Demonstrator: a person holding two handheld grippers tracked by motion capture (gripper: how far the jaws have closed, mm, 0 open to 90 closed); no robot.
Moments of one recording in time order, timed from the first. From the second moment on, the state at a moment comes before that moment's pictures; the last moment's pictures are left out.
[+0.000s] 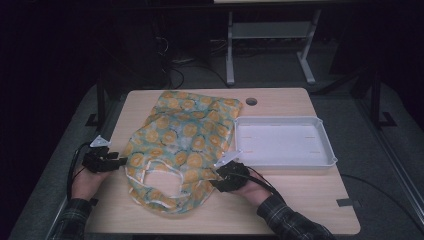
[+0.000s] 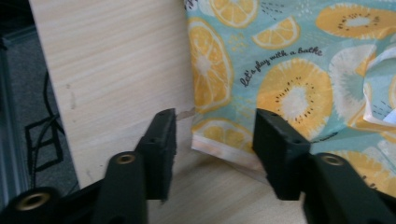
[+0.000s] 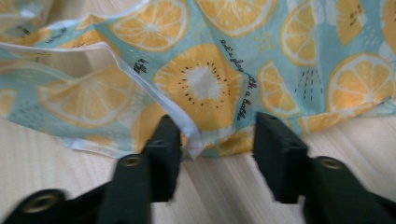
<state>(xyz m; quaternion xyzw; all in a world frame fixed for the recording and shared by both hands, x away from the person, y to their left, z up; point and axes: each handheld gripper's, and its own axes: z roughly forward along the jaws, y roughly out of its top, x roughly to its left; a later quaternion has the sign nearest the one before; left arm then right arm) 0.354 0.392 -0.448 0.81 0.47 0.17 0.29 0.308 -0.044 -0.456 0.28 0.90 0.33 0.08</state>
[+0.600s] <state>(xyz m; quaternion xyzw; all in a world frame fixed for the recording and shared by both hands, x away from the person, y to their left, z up) 0.341 0.388 -0.444 0.83 0.46 0.12 0.29 0.314 -0.057 -0.454 0.27 0.91 0.31 0.08</state>
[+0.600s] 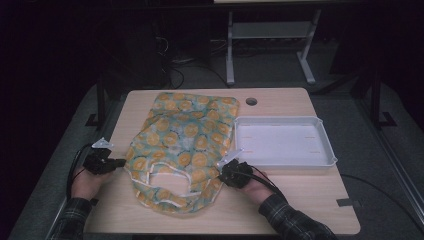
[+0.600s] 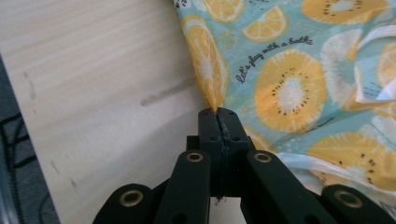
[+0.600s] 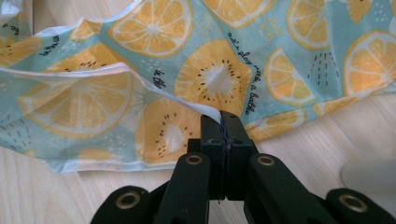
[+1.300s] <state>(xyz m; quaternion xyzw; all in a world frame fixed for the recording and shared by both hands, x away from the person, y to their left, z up) 0.267 0.373 -0.432 0.83 0.45 0.08 0.33 0.310 -0.098 -0.445 0.24 0.91 0.33 0.05</state>
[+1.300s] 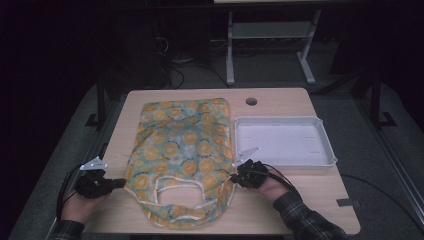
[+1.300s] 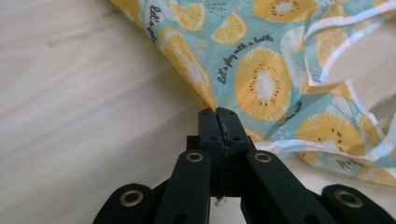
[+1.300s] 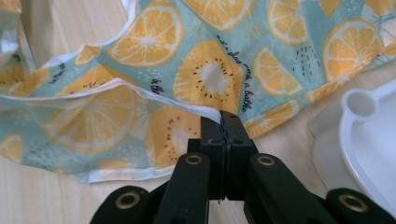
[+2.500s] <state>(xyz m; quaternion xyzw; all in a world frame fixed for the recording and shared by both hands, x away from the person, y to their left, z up) 0.247 0.316 -0.419 0.89 0.31 0.07 0.33 0.295 -0.079 -0.401 0.19 0.90 0.40 0.02</state>
